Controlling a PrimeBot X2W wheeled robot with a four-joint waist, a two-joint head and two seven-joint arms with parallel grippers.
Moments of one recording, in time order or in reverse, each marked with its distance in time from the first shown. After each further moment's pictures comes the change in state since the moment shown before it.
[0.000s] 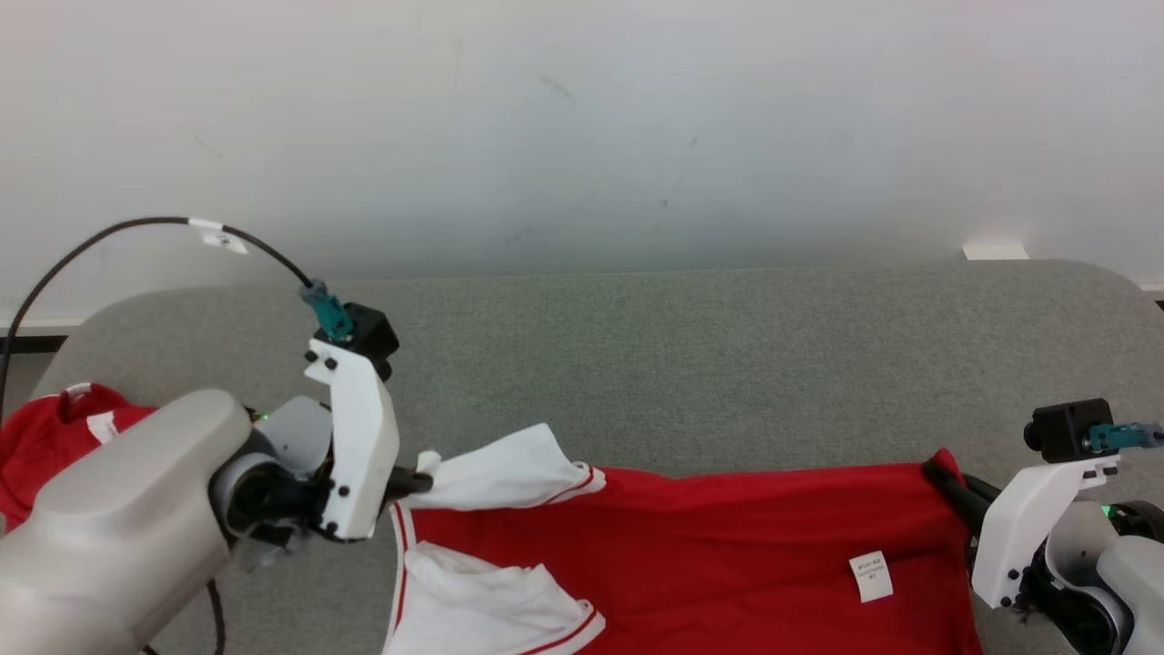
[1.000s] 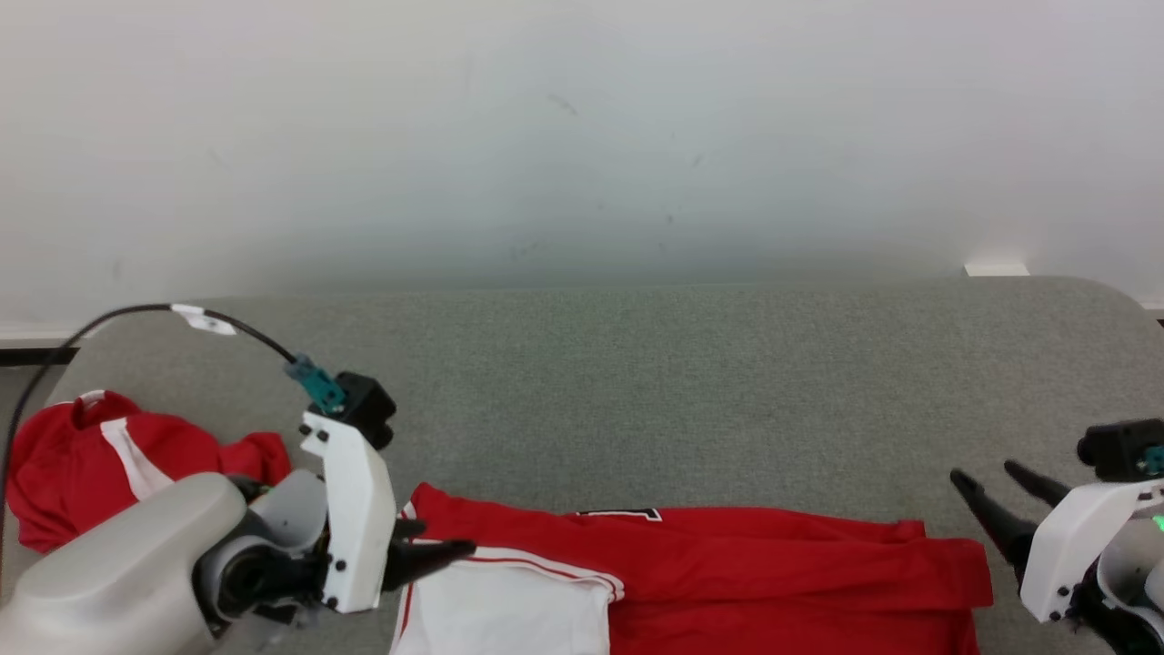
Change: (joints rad) left arm 0.176 0.093 0.037 -0.223 -0.082 0.046 -0.051; right arm 0.019 -0.091 0.100 -0.005 0.015 0.000 -0.086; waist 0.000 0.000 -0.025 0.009
